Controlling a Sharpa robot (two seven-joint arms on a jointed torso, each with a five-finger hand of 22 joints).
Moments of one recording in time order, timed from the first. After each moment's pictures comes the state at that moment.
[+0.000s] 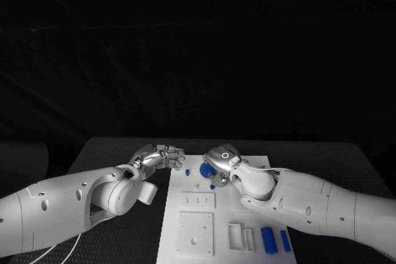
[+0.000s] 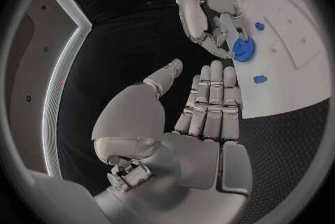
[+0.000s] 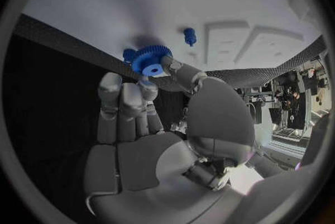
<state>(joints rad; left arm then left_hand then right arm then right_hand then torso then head) 1.29 -0.80 -0.19 1.47 -0.03 -0.29 0.30 1.09 -0.07 0.50 -0.24 0.06 0.78 0.19 0.36 0.43 1.15 0.13 0.12 0.12 1.01 0.07 0.48 0.61 0.04 0.83 -0.02 0.41 1.31 1.19 -0.48 -0.13 1.23 -2.10 -0.38 -0.34 1.04 -0.28 0.86 -0.13 0.05 0.92 0.09 0.36 0.49 1.18 -0.01 1.11 1.06 1.31 -0.11 1.25 1.03 0.22 1.20 -0.04 1.06 1.31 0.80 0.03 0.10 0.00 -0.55</state>
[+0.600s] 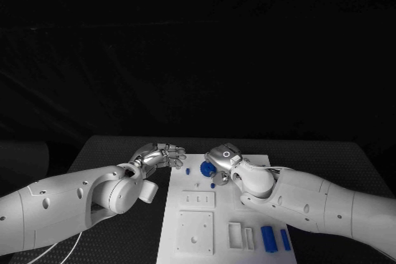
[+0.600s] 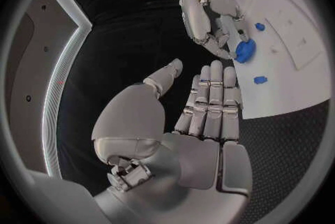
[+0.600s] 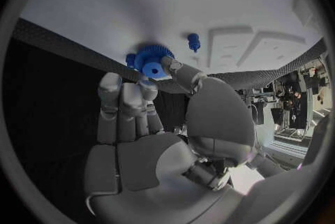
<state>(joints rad) 1.29 -0.80 -0.19 1.47 -0.03 -0.29 0.30 1.09 -0.07 0.50 -0.24 0.06 0.78 0.19 0.36 0.43 1.15 0.13 0.12 0.12 1.01 0.07 0.48 0.61 0.04 0.83 -0.02 0.41 1.31 1.19 -0.46 -0.13 1.19 -2.09 -0.38 -0.33 1.04 -0.28 0.86 -0.13 0.05 0.92 0.09 0.34 0.48 1.18 -0.01 1.11 1.06 1.31 -0.11 1.25 1.03 0.22 1.20 -0.04 1.06 1.31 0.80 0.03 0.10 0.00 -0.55</state>
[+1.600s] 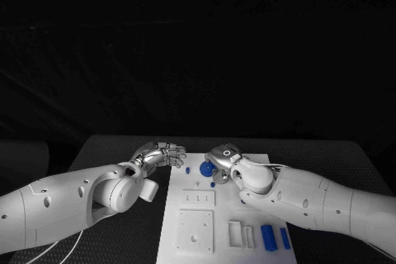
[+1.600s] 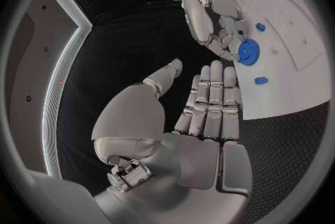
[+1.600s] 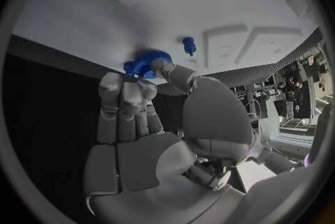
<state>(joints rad) 1.29 -0.79 -0.19 1.47 -0.03 -0.29 0.30 1.08 -0.08 0.50 -0.24 0.06 0.78 0.19 0.36 0.43 1.15 0.13 0.11 0.12 1.01 0.07 0.48 0.61 0.04 0.82 -0.03 0.41 1.31 1.20 -0.46 -0.13 1.18 -1.99 -0.34 -0.30 1.07 -0.24 0.93 -0.19 0.32 0.84 0.11 0.26 0.45 1.16 -0.01 1.10 1.05 1.31 -0.10 1.23 1.03 0.23 1.19 -0.04 1.05 1.31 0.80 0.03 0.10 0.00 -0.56</state>
